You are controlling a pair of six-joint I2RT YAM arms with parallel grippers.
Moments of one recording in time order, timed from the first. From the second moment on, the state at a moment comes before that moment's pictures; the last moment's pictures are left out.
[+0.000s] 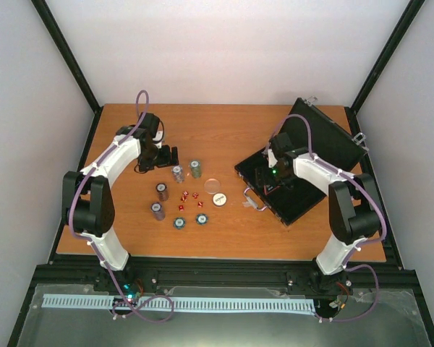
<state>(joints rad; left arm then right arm) -0.20 1.74 1.38 -0.89 0.14 -0.34 0.33 1.70 1.12 -0.65 -0.16 0.16</state>
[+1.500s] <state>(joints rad) -0.20 1.73 1.33 -0.87 0.15 -0.34 0.36 1.66 1.04 -0.63 -0.02 0.21</state>
